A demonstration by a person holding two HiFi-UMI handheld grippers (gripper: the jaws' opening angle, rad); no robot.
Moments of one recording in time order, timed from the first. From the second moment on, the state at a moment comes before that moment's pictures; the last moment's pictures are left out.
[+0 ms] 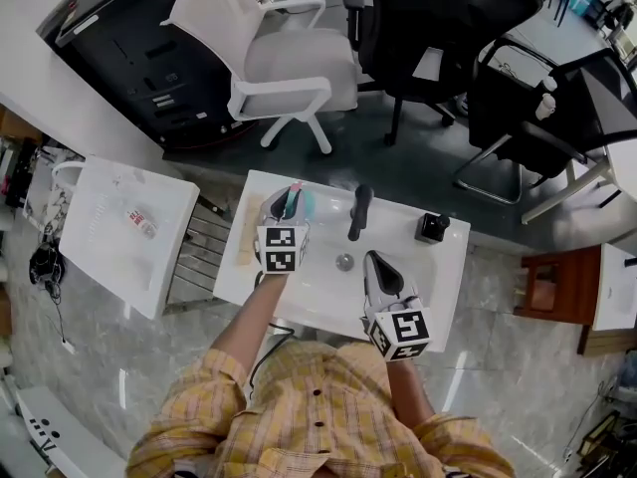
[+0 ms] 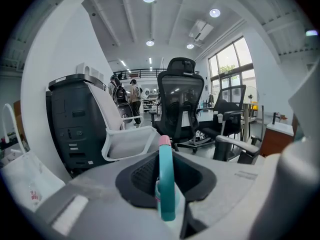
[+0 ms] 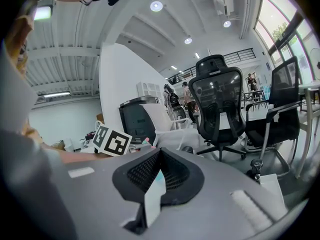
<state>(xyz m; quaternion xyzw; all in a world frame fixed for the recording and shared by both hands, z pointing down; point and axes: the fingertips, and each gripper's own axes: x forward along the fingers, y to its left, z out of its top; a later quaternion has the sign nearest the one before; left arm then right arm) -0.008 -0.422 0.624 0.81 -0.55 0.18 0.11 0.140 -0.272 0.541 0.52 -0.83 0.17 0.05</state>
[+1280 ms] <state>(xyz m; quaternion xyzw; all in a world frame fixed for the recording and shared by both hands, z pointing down) -0.006 -0.470 0.642 0.81 -0.55 0.17 0.13 0.164 -0.273 0.550 0.55 -0.81 0.19 0.05</state>
